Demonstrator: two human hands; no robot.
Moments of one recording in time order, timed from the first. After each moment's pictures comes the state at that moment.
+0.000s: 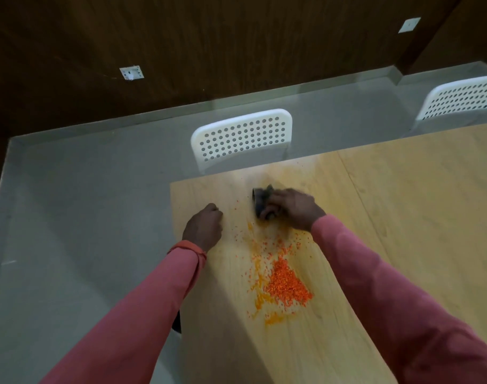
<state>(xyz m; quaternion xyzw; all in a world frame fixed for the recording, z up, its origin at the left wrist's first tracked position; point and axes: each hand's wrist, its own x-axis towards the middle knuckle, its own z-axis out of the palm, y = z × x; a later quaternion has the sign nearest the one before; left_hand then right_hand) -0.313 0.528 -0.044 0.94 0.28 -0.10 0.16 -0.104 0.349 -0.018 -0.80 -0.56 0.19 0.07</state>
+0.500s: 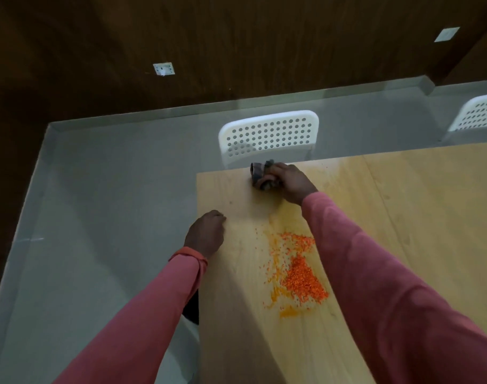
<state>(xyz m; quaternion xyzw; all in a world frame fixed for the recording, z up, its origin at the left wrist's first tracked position) -0.372 0.528 -0.042 0.92 0.33 -0.05 0.20 -0.113 0.433 -0.011 -0.80 -0.56 0.17 0.16</state>
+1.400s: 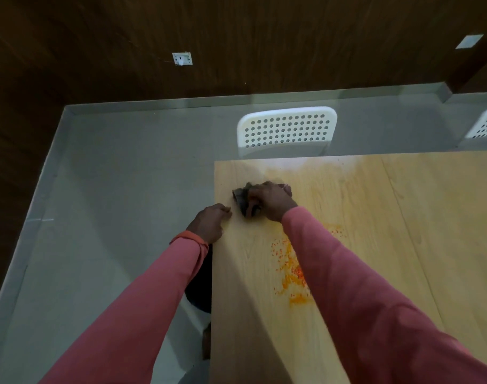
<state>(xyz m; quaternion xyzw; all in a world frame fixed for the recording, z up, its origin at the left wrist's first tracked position) -0.414 0.545 -0.044 0.91 0.31 -0.10 0.26 -0.211 0.449 -0.029 -0.74 -0.64 0.18 0.09</state>
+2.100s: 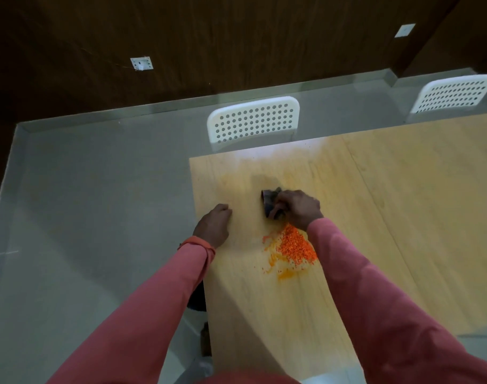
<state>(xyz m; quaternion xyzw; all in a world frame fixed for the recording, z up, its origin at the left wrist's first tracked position) -0.396 0.485 -0.033 0.93 0.27 -0.10 0.24 -0.210 0.322 0.007 -0.87 -0.46 0.17 0.09</state>
